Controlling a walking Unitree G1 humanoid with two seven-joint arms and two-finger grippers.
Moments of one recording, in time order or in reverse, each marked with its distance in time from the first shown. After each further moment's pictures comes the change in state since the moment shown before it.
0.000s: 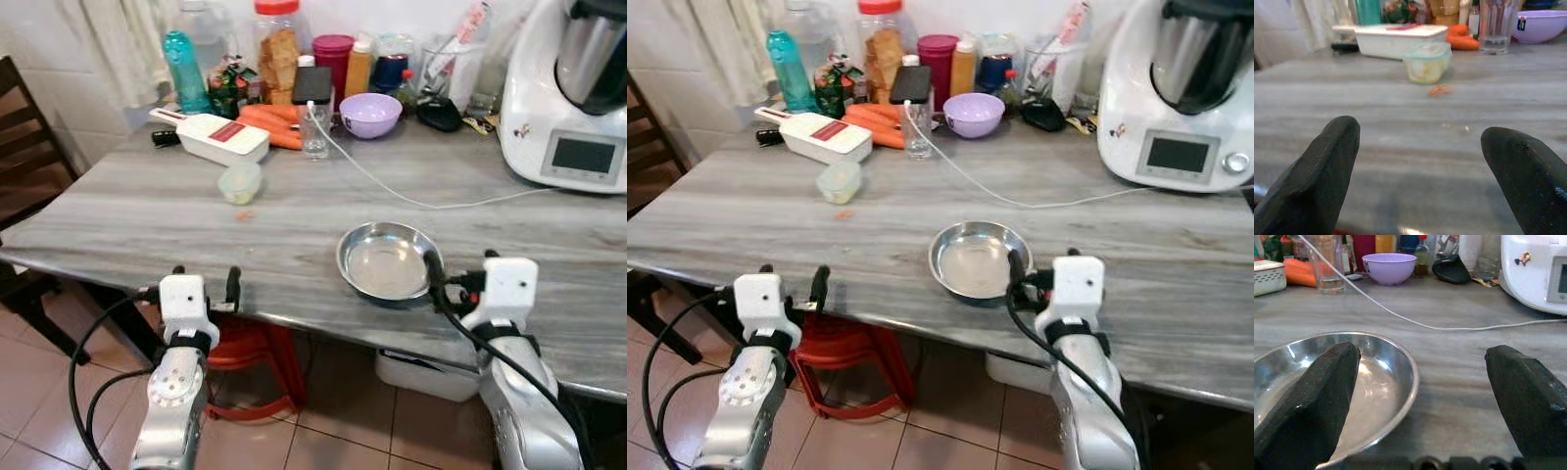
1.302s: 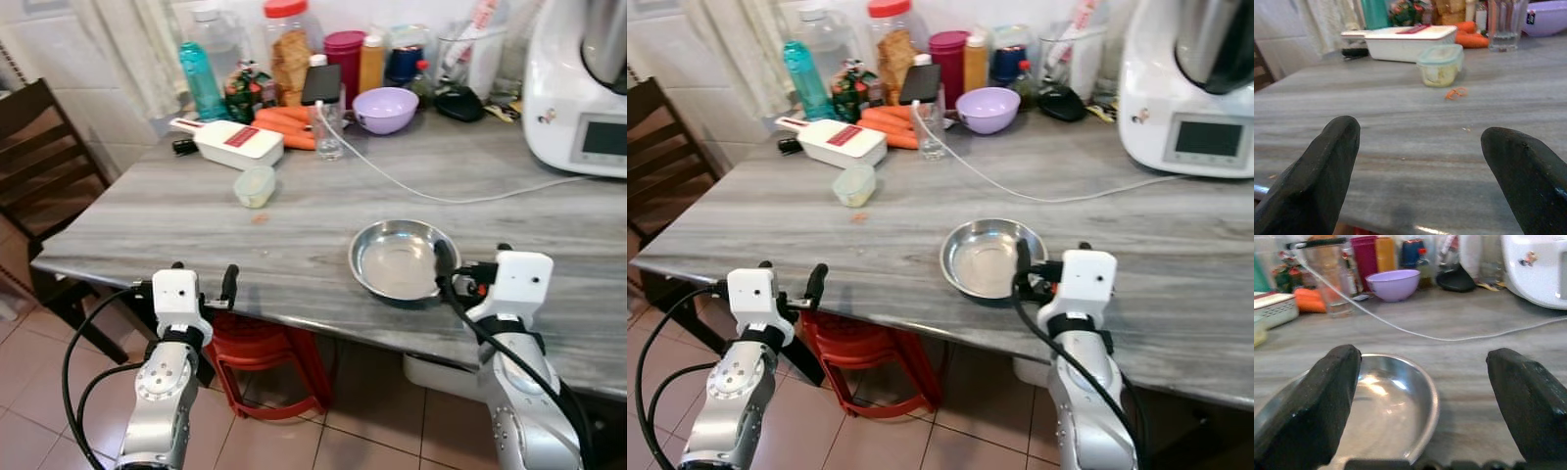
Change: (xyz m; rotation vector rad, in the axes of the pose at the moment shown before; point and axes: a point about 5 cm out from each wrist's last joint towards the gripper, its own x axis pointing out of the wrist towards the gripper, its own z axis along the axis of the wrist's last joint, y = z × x) left arm 0.000 0.009 0.003 -0.026 0.023 -0.040; right arm 0.004 0.006 0.018 0.023 -0.060 -0.023
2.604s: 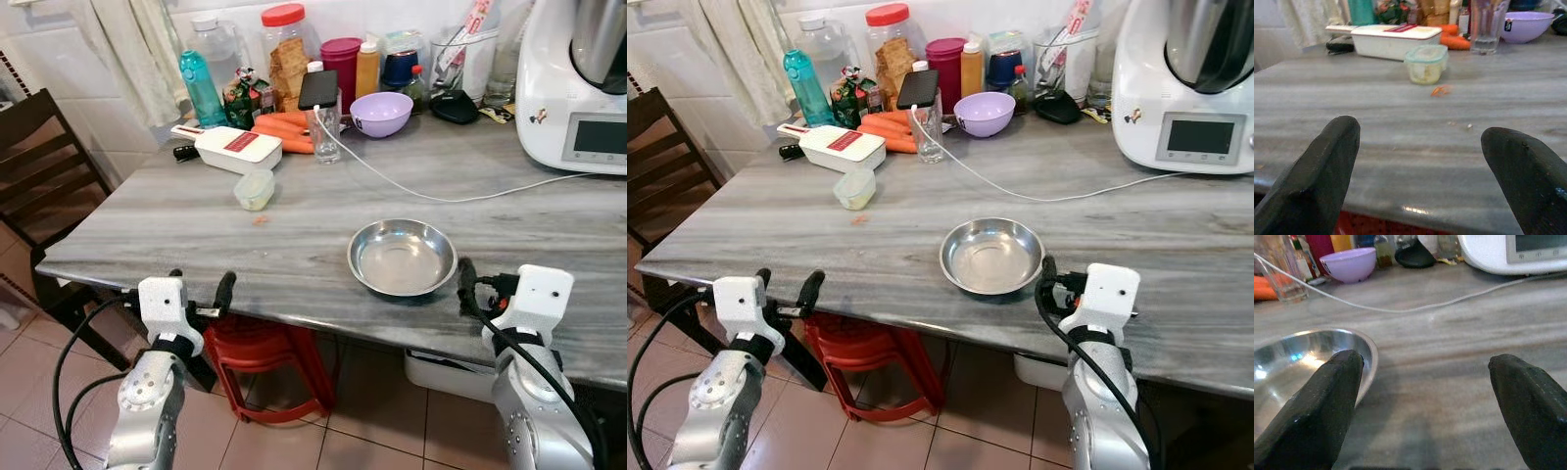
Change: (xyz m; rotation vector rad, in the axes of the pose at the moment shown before) left arm -0.008 0.010 -0.007 -0.090 0.035 -0.076; right arm -0.006 -0.027 -0.019 0.022 0.104 -0.165
